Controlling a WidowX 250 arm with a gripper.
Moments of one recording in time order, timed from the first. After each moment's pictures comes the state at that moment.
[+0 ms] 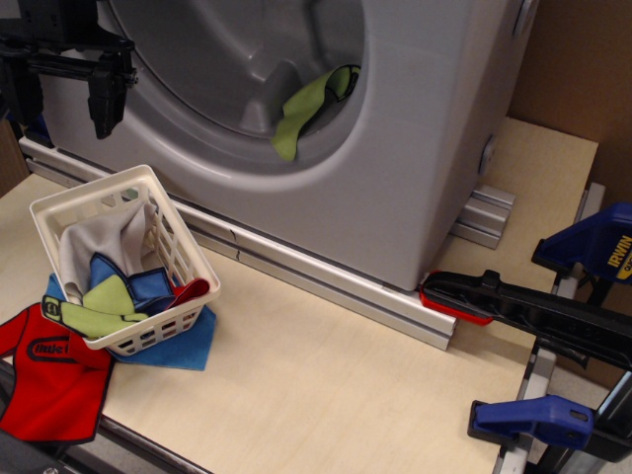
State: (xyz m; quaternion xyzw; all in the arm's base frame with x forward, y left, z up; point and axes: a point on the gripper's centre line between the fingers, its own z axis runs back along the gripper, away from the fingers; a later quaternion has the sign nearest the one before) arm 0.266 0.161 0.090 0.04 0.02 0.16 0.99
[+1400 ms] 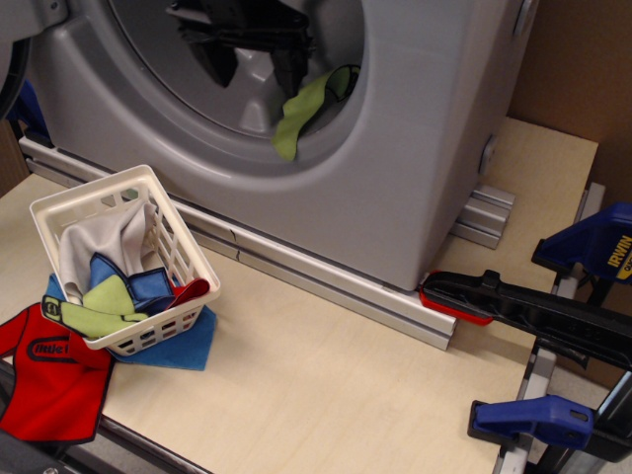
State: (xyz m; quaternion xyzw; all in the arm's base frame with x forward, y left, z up) arm 0.368 0.059 0.093 -0.03 -0.21 0.04 0.98
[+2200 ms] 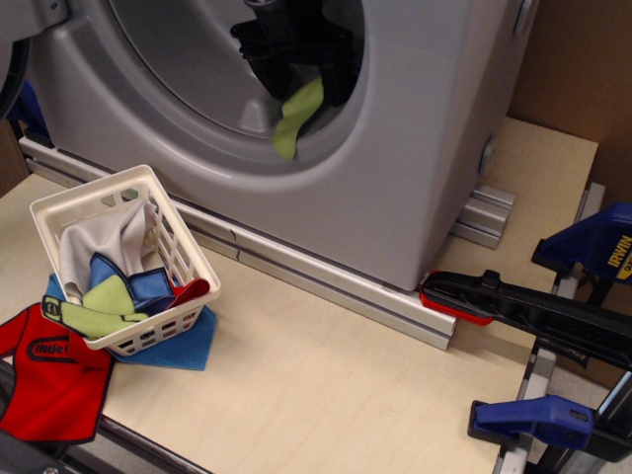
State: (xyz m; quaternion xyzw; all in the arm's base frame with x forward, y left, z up) arm 0.418 0.041 0.054 -0.08 -0.19 0.03 0.98
